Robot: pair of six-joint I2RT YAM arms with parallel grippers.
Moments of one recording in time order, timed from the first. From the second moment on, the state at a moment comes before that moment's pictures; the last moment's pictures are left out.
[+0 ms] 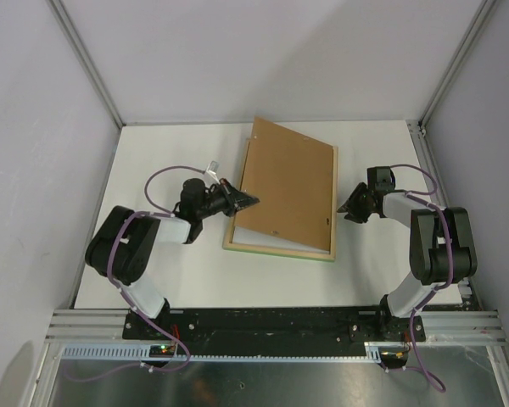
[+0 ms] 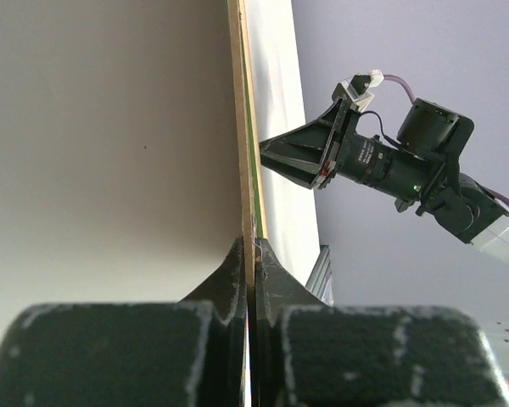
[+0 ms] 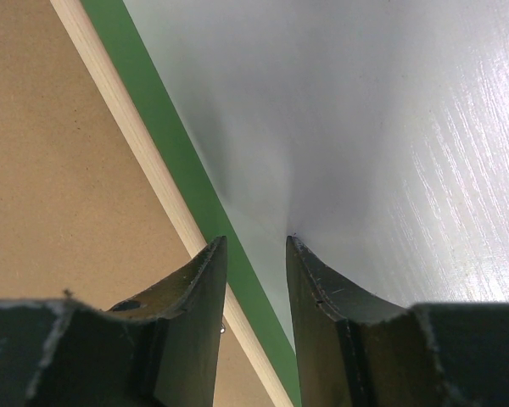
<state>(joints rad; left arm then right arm) -0.36 1.69 0.62 0.81 0.59 -1.08 0.06 1.66 0.87 -0.21 -0.18 0.74</state>
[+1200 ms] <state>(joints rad) -0.34 1.69 0.55 0.85 0.61 -1.11 0.07 1.66 0.87 -0.21 -0.18 0.74</state>
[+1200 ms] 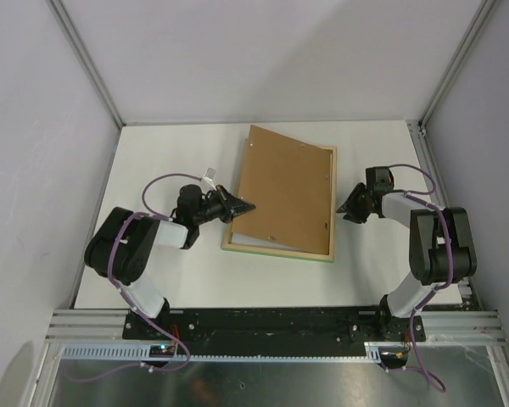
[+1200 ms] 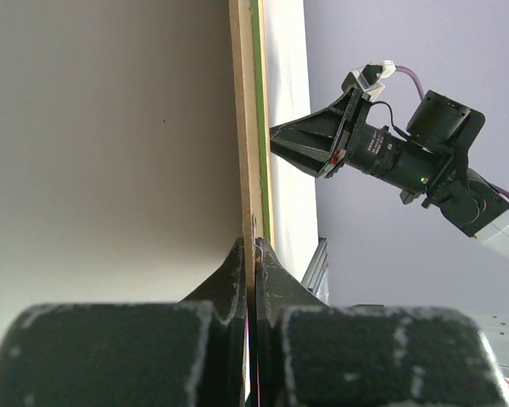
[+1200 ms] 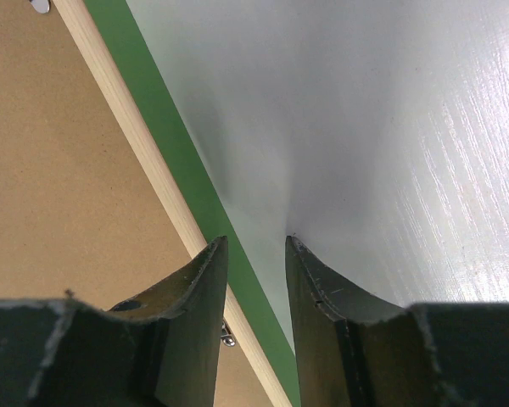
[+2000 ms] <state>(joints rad) -0.33 1.73 0.63 0.70 0.66 -1.04 0.07 1.66 0.87 -0.21 -0.17 0.74</state>
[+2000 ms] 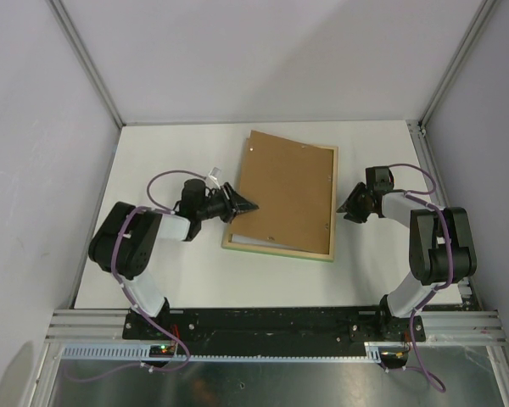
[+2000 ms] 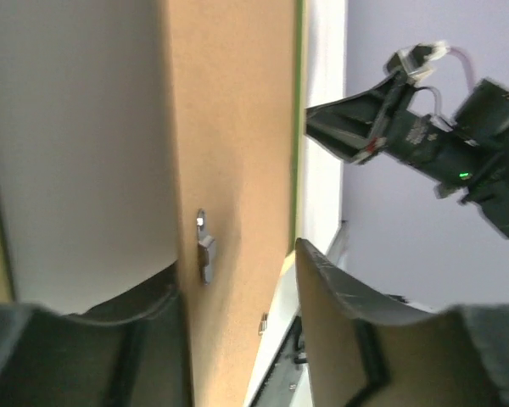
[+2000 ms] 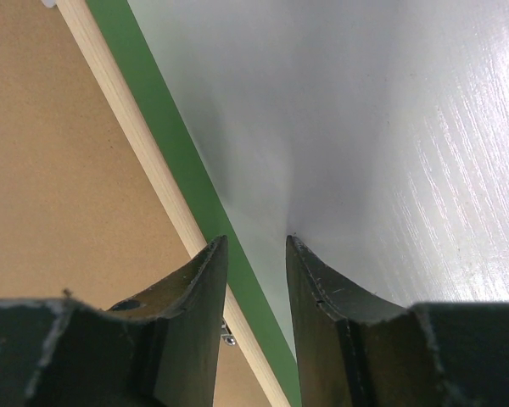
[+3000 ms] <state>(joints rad) -0.47 1.68 0.96 -0.15 0.30 -0.57 0.07 1.66 0.87 -0.21 -0.20 0.73</state>
